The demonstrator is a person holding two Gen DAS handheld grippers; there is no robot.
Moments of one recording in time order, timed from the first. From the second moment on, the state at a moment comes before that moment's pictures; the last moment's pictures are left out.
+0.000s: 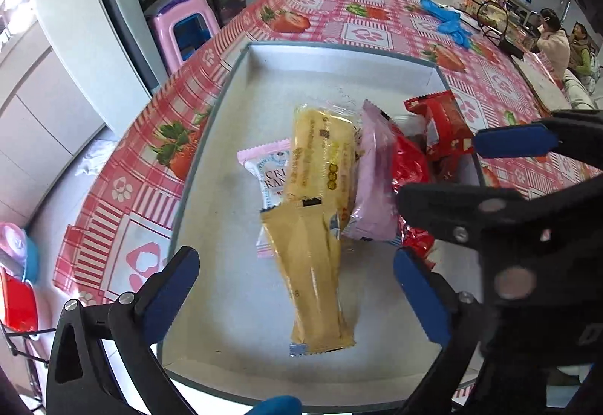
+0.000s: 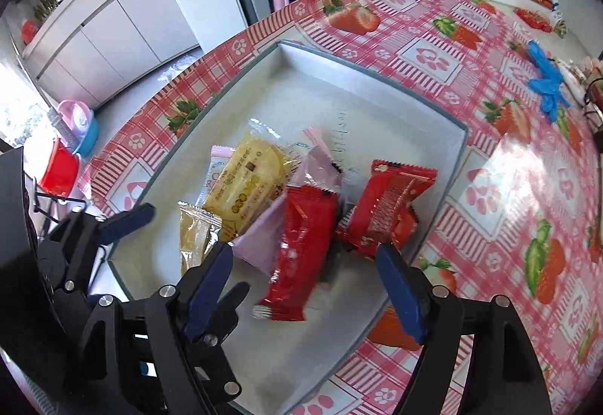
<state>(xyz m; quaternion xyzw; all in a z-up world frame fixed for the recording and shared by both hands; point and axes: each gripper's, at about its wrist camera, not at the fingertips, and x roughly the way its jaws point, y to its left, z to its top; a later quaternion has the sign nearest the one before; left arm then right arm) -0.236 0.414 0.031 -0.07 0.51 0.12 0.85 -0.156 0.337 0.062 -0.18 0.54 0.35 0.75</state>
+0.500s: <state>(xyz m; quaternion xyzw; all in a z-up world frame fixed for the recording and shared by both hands) -0.246 0.403 0.044 -0.06 0.51 0.12 0.85 -0.161 0.315 0.075 -0.17 0.54 0.33 0.76</state>
